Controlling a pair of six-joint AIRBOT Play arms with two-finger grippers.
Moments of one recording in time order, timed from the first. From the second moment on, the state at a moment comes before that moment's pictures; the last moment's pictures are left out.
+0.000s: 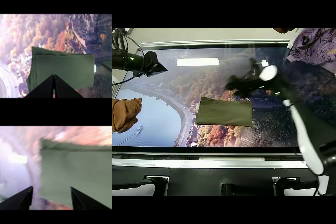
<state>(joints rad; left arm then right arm) 0.02 -1.49 1.88 1.04 -1.41 -1.67 0.21 -1.62 1.59 -0.91 1.10 1.81</state>
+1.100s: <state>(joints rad) 0.02 -1.49 1.88 1.04 -1.40 -1.67 -0.10 -1.75 1.17 -0.60 1.18 1.24</state>
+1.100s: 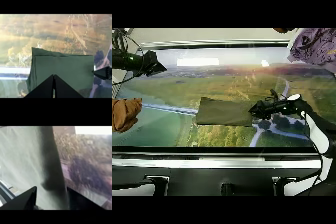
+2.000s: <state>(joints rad) 0.02 -1.49 1.88 1.04 -1.40 -1.67 -0.07 -1.75 1.52 -0.75 1.13 1.49</state>
